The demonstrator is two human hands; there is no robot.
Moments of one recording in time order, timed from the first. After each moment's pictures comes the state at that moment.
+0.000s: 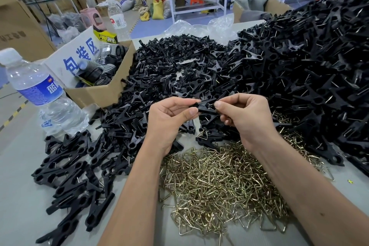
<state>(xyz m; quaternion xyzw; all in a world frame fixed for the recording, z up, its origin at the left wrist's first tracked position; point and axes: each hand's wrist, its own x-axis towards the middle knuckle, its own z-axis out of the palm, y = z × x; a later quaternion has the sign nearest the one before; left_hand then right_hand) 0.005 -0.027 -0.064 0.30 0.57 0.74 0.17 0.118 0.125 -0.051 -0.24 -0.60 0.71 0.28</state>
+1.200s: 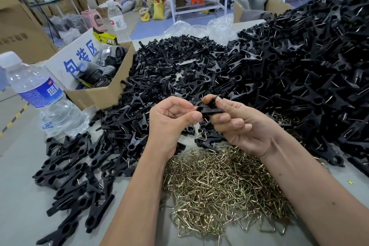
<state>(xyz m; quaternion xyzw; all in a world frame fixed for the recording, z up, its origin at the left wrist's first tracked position) 0.016 -0.026 -0.063 0.32 0.55 0.76 0.15 0.127 0.138 -0.041 0.02 -0.30 0.95 -0.10</state>
